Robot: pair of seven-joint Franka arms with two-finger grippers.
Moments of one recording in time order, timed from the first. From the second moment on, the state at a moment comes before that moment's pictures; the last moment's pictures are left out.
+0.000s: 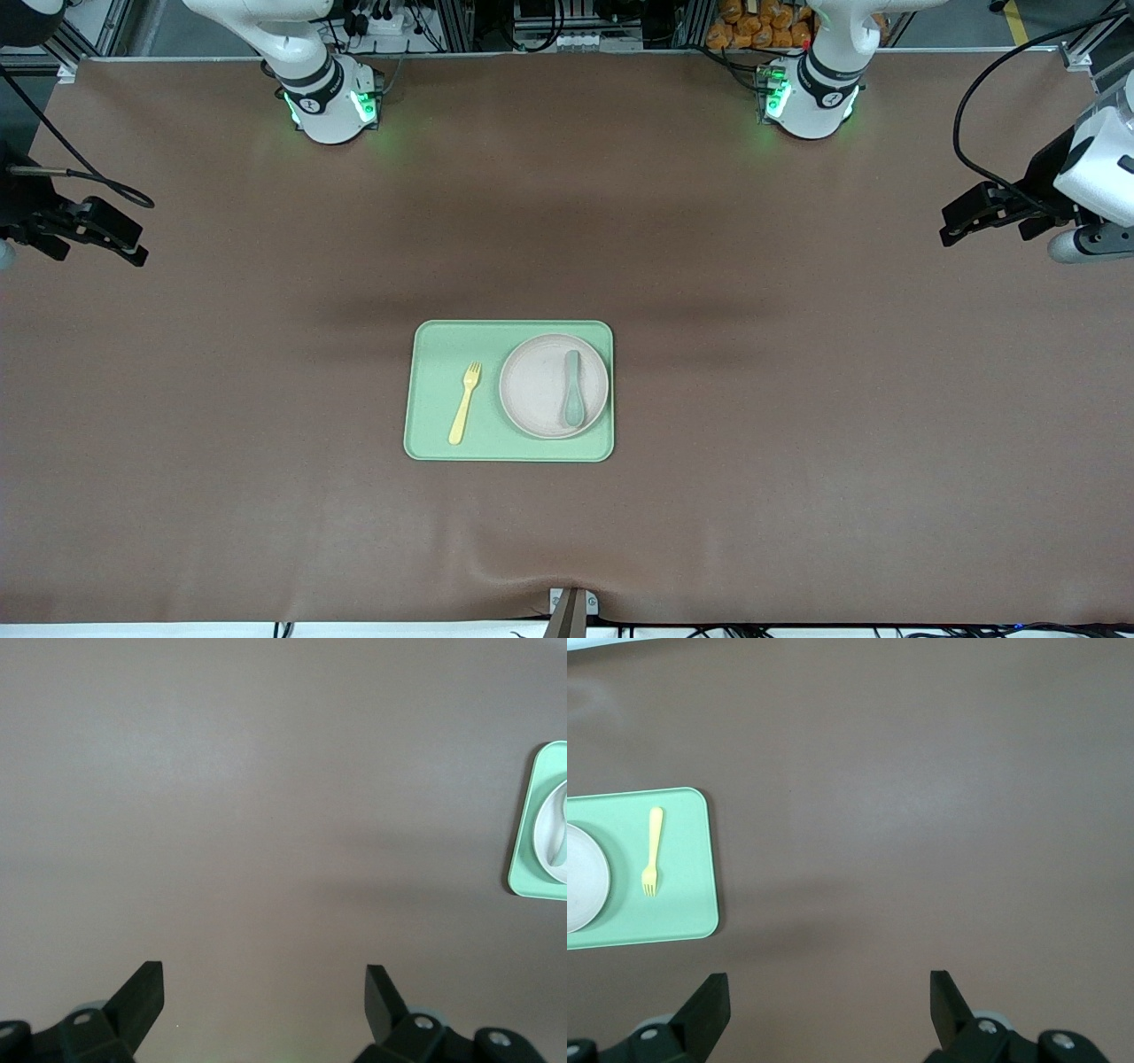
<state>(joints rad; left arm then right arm) 0.03 0.01 -0.13 -1.55 -0.01 1.55 -0.18 -0.05 -0.03 0.05 -1.61 -0.01 1.67 0.09</state>
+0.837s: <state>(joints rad) 0.03 -0.03 -0.14 -1.55 -0.01 1.55 -0.18 -0.05 -0.03 0.05 -1.61 -0.01 1.66 0.09</state>
